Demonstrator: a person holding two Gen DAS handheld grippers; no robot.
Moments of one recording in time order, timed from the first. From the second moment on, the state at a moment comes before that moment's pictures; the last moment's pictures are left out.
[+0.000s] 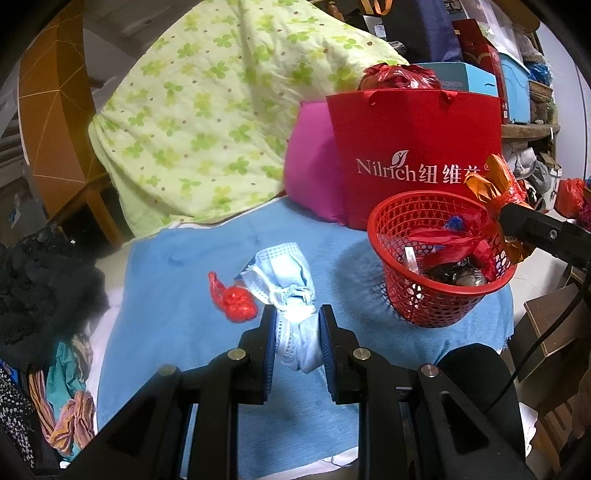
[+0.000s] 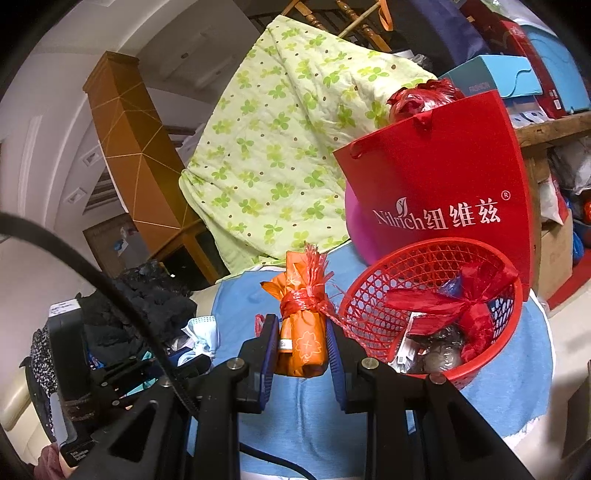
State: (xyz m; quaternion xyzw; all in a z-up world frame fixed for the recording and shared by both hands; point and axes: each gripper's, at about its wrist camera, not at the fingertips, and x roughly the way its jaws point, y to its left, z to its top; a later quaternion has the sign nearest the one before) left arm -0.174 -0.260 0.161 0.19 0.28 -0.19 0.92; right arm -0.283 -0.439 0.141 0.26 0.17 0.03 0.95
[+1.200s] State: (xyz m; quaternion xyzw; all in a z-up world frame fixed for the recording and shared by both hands) left arm -0.178 -0.292 0.156 0.22 0.28 -0.22 0.91; right arm -0.301 -0.459 0.132 0.29 0.17 0.00 0.94
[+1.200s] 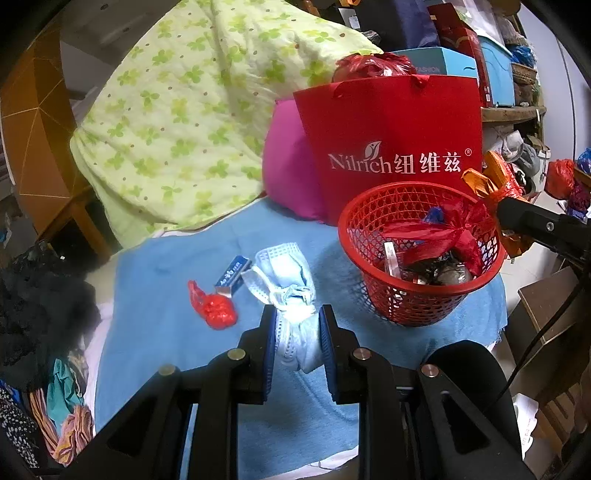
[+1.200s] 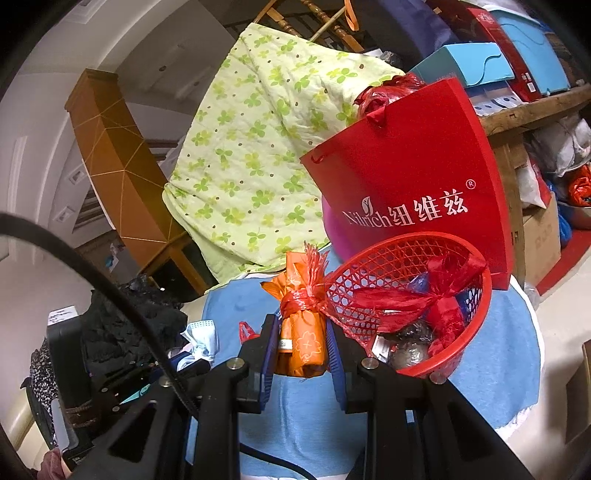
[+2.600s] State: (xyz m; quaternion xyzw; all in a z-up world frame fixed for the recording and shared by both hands) left arm -0.176 -0.323 0.153 0.22 0.29 -0.26 0.89; right arm -0.315 -0.486 0.122 0.32 0.17 -0.05 0.93
